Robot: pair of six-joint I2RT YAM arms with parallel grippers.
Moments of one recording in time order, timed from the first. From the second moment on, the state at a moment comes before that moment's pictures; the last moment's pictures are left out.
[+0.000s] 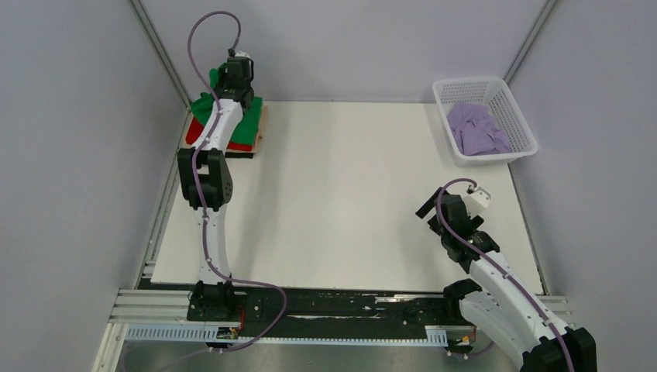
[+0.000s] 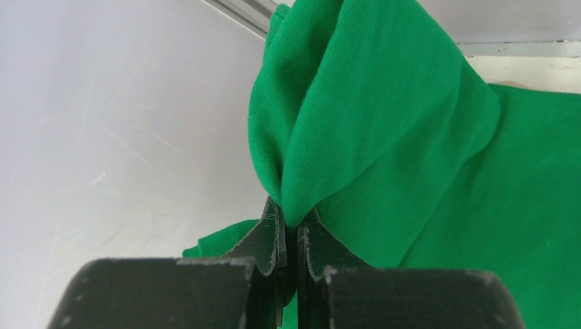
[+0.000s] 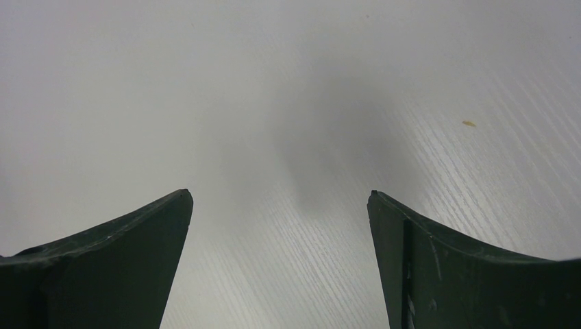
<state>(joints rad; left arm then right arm) -0.09 2.28 2.15 -0.35 -0.72 0.39 0.35 0.77 0.44 -0.44 0.49 0.86</state>
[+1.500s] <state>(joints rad) -0.06 1.50 1.23 -0.30 -0.07 -0.41 0.34 0.78 0.46 -0.44 0.45 0.84</state>
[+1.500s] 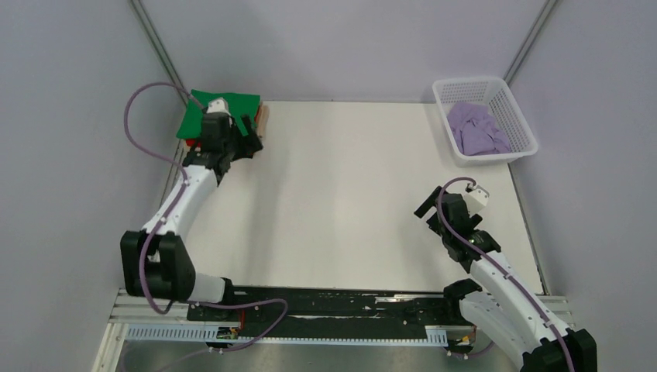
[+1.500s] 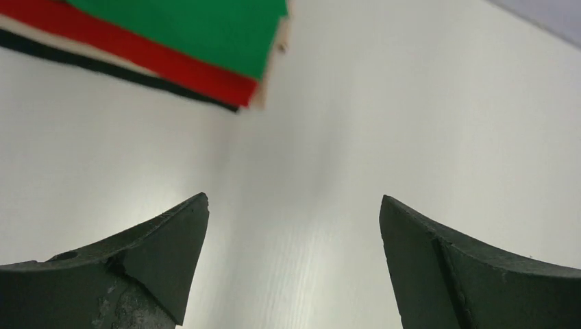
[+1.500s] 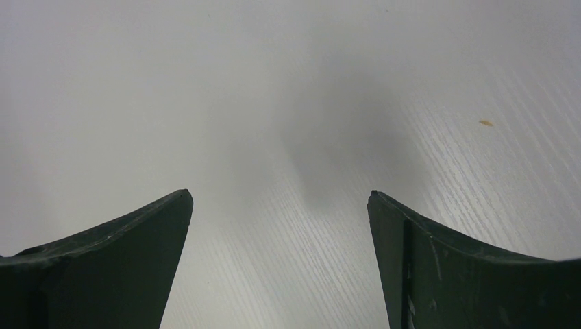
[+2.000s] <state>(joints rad) -0.45 0.84 0.53 -0.22 -0.12 -0.51 0.34 0.66 0.42 -0.38 0.38 0.83</state>
